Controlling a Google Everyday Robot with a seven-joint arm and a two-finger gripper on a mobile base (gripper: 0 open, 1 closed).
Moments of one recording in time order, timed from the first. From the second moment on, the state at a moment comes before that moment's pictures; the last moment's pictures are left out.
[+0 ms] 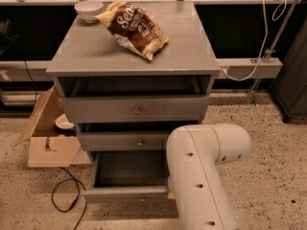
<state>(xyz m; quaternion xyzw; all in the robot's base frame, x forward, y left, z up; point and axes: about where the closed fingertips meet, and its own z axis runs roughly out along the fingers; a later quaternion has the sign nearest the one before) 0.544 -0.090 0.169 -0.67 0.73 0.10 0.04</state>
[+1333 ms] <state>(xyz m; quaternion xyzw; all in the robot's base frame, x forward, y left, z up) 0.493 -0.099 0.165 -0.66 0.74 0.09 0.04</state>
